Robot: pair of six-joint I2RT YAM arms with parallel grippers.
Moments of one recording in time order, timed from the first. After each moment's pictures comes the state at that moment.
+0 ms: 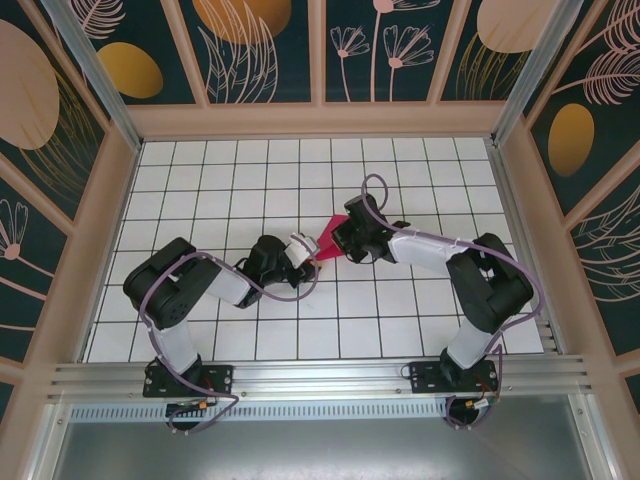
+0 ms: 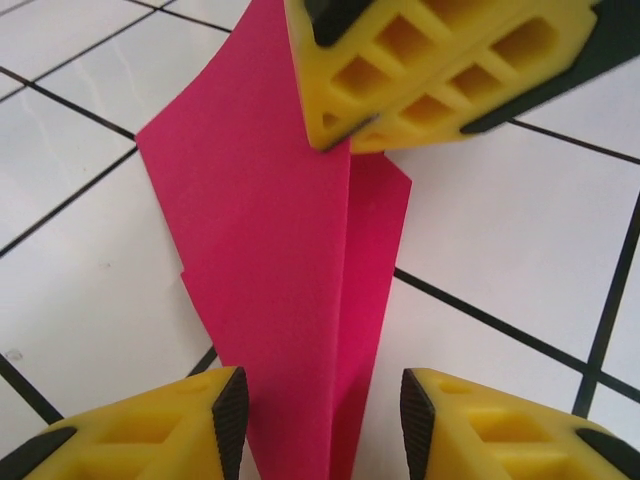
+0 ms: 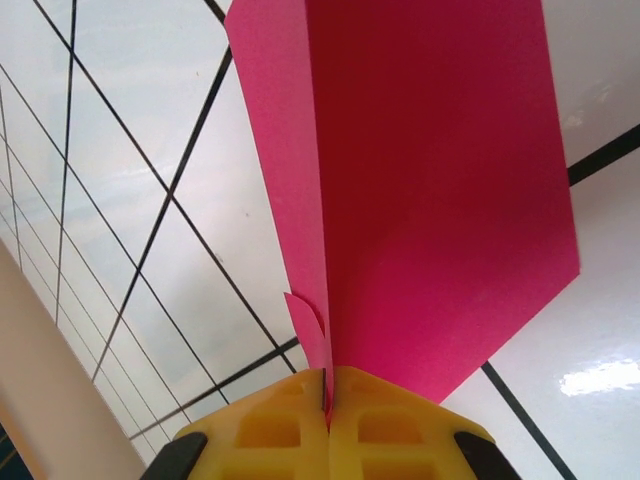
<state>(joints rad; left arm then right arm) -0.67 1.81 0.53 0.80 0.25 0.18 0.65 1.69 0.95 -0.13 -0.14 1.45</state>
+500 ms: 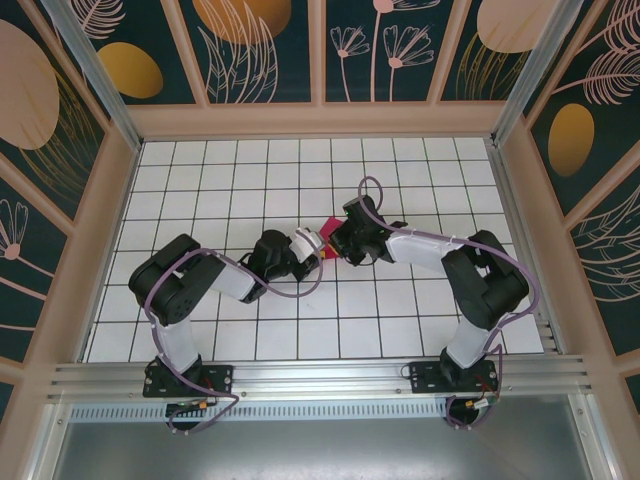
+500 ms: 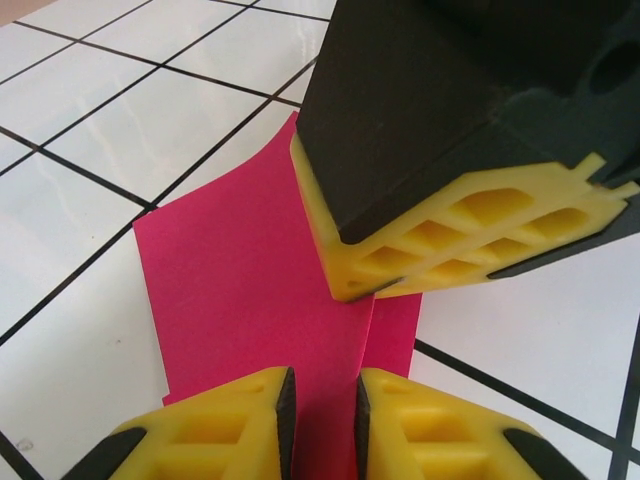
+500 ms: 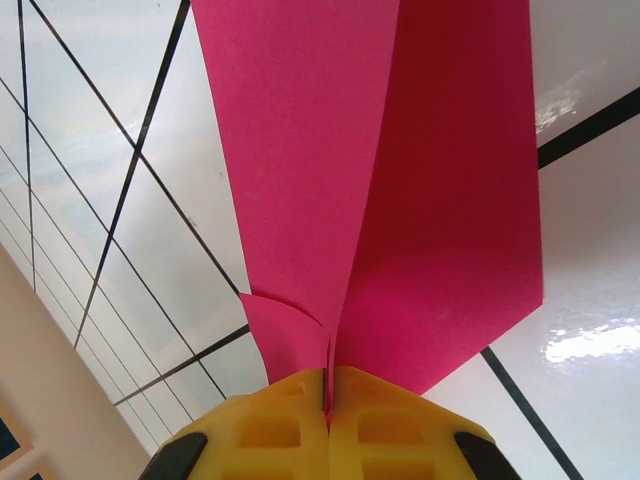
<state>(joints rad) -0.67 1.85 0.59 0.81 0.27 0.21 0.65 1.72 0.95 -0.13 -0.21 1.43</state>
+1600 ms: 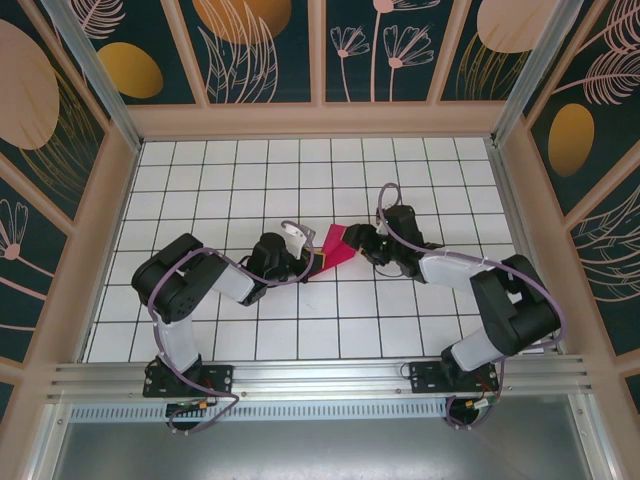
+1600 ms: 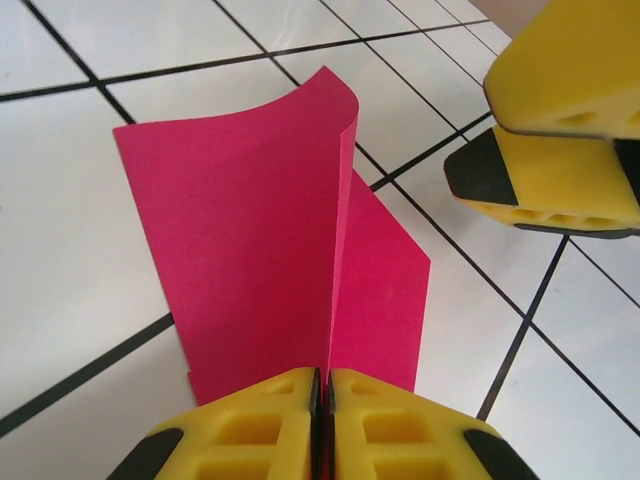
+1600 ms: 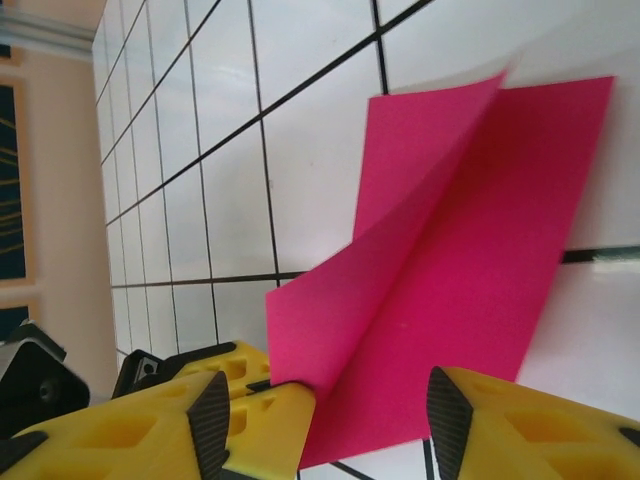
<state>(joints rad) -0.67 1.87 0.56 0.87 0.36 -0.37 0.49 1.52 0.64 0.23 -0.41 0.95</state>
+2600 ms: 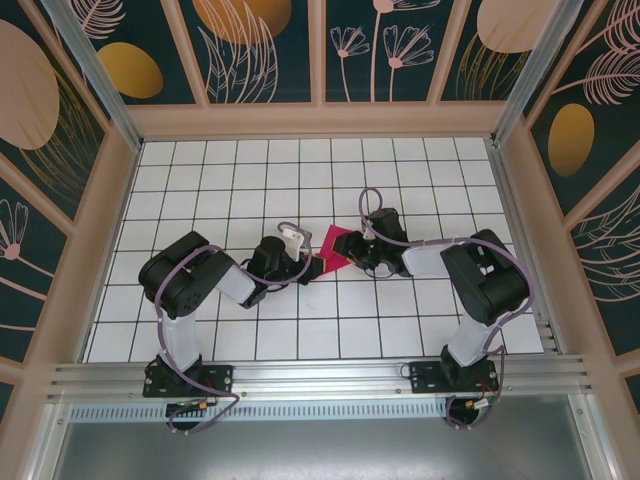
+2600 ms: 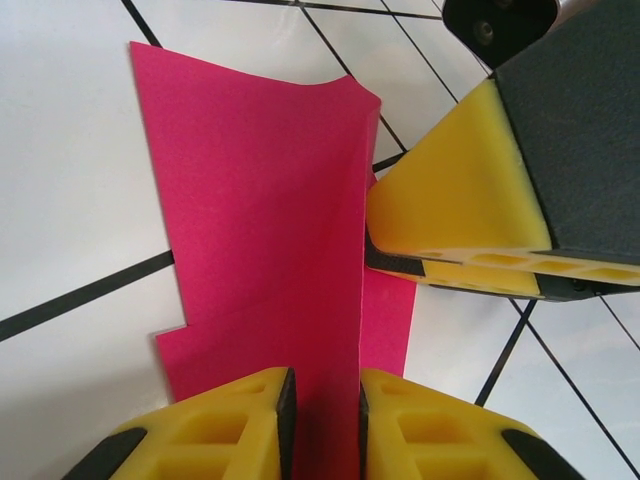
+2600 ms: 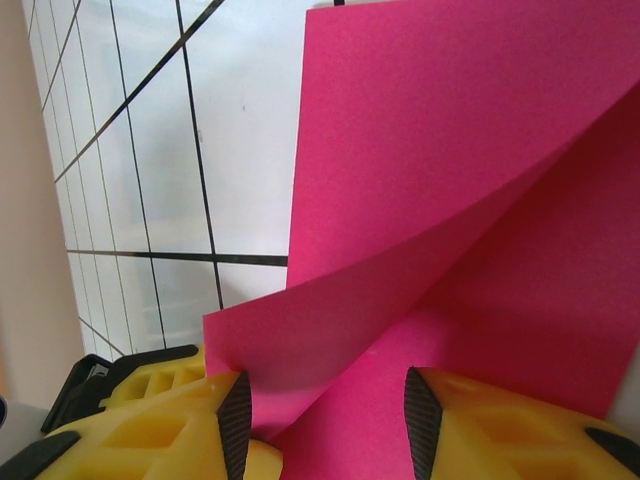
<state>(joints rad) -0.67 1.91 0.55 0.90 0.37 -0.51 0.52 1.74 0.71 0.28 -0.46 0.94</state>
